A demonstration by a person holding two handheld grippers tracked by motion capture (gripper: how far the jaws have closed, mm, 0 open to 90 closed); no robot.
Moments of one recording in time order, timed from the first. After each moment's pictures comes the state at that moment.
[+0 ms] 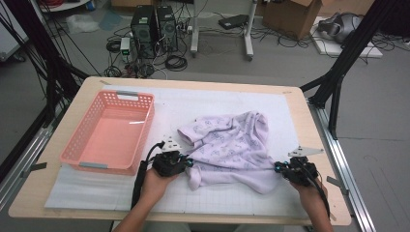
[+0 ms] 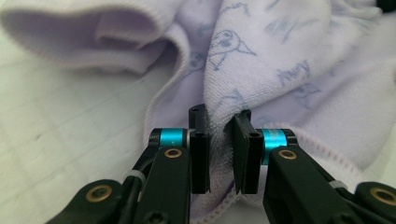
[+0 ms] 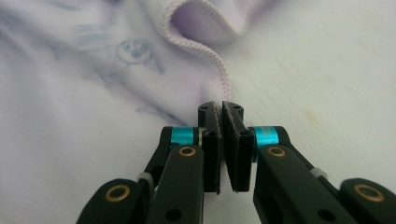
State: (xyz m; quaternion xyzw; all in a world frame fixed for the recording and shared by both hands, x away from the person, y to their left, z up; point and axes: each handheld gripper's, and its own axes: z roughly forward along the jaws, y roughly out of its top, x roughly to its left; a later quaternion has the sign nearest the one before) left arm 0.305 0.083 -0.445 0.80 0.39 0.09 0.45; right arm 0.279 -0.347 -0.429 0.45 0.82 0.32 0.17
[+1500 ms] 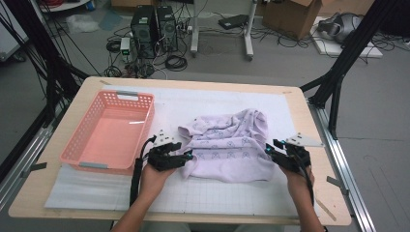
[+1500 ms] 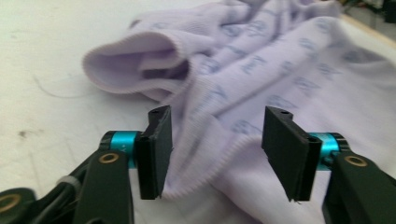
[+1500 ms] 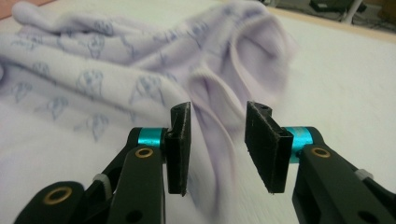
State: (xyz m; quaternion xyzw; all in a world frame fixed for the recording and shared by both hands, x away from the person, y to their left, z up) left arm 0.306 0.092 -0.430 0.76 0.40 0.13 0.50; right arm 0.301 -0.324 -0.411 0.45 0.75 0.42 0.25
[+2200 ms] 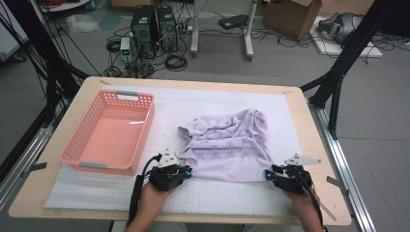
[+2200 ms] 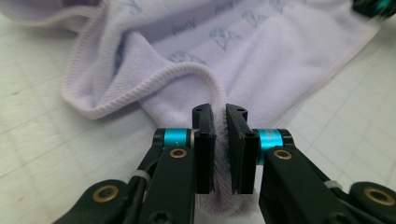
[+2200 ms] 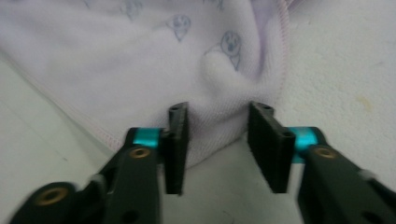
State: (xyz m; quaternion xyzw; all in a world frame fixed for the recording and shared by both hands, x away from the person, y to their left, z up) left arm 0.261 0.087 -0.441 0.79 0.39 0.10 0.47; right arm 0.263 -0.329 -0.446 0.45 0.80 0.37 0.17
